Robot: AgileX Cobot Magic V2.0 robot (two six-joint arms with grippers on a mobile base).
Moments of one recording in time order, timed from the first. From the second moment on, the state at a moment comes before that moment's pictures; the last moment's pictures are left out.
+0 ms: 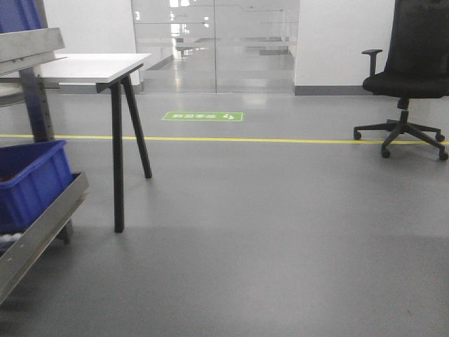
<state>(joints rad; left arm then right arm) -0.08 -0.01 0.03 -0.07 0.07 0.03 0.07 0.03 -0.51 -0.03 0.61 0.07</state>
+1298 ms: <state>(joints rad) -0.08 -0.01 0.03 -0.07 0.07 0.03 0.07 0.03 -0.51 -0.03 0.61 0.07</state>
